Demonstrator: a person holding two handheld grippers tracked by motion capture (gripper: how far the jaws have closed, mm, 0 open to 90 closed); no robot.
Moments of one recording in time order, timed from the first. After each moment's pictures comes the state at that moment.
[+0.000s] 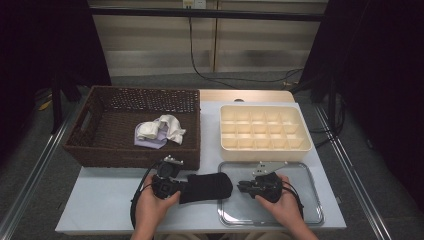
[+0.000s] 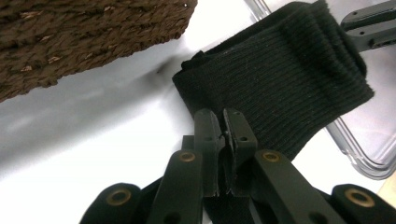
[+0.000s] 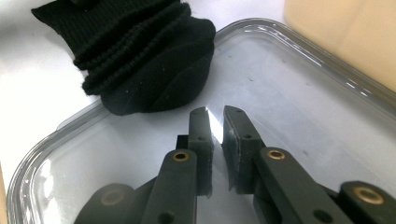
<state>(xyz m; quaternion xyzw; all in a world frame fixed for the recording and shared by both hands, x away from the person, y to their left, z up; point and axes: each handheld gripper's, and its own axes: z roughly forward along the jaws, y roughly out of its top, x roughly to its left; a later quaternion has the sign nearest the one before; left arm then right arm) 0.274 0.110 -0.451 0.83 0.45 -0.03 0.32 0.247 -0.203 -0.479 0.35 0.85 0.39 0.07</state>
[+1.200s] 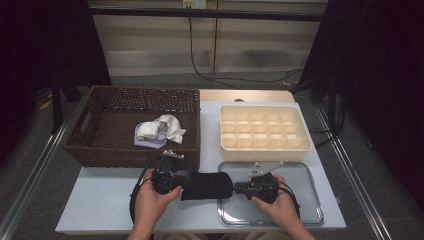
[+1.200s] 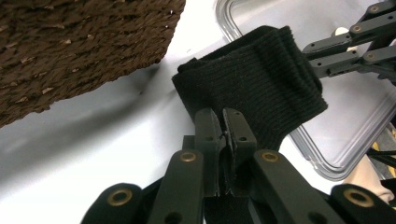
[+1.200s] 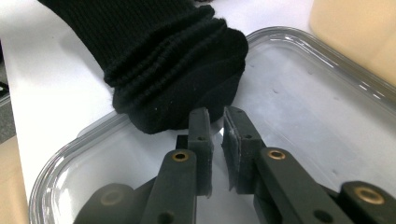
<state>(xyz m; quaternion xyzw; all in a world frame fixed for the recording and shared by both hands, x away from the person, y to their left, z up) 0.280 0.108 -0.430 0.83 0.44 -0.05 0.33 0.247 -0.192 -0.477 0.33 0.85 0.40 0.06</state>
